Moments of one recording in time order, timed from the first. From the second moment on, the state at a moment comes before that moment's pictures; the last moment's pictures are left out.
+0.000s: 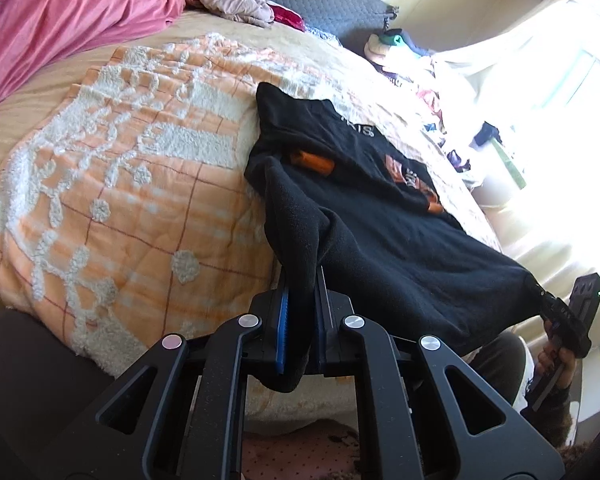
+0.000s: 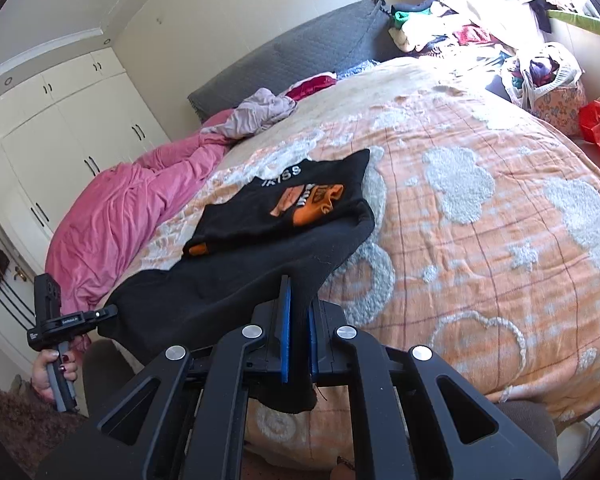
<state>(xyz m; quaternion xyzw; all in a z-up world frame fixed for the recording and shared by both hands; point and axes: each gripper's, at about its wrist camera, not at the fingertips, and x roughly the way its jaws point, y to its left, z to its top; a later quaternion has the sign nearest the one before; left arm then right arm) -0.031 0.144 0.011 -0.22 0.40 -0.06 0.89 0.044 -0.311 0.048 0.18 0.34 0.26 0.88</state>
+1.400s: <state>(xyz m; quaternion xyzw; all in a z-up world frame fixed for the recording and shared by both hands) 0.067 0.183 0.060 -0.26 0.32 -0.05 0.91 0.152 -0.280 0.092 0.19 0.28 0.23 0.91</state>
